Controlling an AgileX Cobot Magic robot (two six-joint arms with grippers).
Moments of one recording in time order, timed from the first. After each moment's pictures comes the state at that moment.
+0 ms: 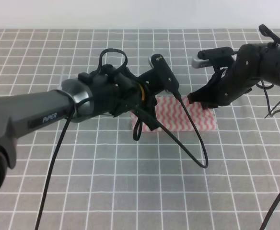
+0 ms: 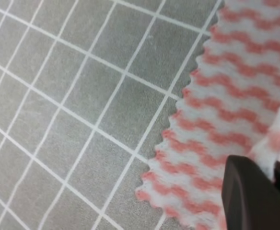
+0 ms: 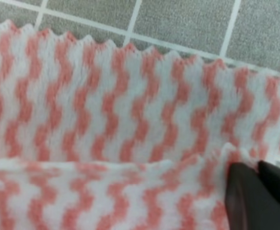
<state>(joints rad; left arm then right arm) -0.65 2.04 -1.47 0.35 0.31 0.30 0.32 2.09 -1.59 0.14 0.65 -0.05</state>
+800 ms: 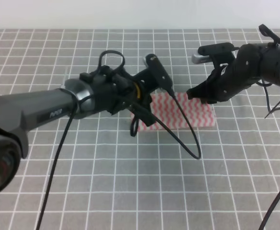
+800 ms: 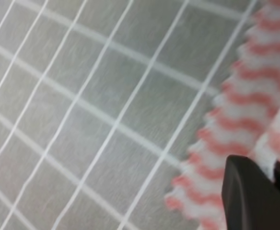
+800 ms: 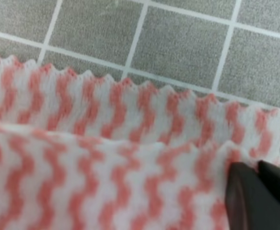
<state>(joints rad) -0.62 2.10 -1.52 0.36 0.27 0.30 0.32 2.09 -1.59 0.14 0.59 -0.05</state>
